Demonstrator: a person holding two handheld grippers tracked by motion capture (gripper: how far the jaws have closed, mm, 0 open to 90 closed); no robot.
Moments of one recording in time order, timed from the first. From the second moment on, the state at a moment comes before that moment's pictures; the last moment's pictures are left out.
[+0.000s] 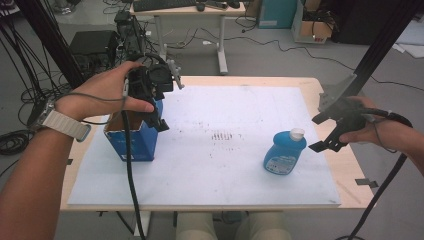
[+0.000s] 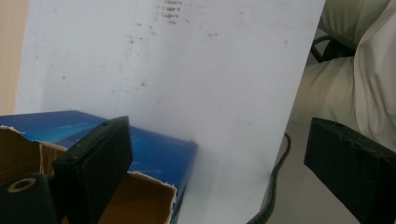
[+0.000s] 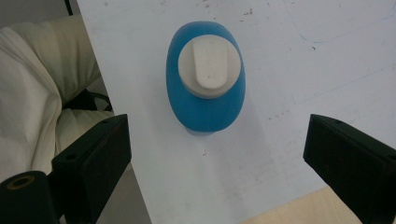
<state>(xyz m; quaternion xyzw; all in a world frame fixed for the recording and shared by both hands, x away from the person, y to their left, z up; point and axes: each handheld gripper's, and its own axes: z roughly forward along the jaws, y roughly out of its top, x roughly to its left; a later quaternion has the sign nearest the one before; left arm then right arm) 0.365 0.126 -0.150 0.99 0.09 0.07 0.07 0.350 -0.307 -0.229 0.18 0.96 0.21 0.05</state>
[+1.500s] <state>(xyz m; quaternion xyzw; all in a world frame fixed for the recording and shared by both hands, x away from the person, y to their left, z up) 0.367 0.127 -0.156 0.99 0.10 0.07 0.07 0.348 -0.319 -0.267 0.19 0.95 0.25 0.07</state>
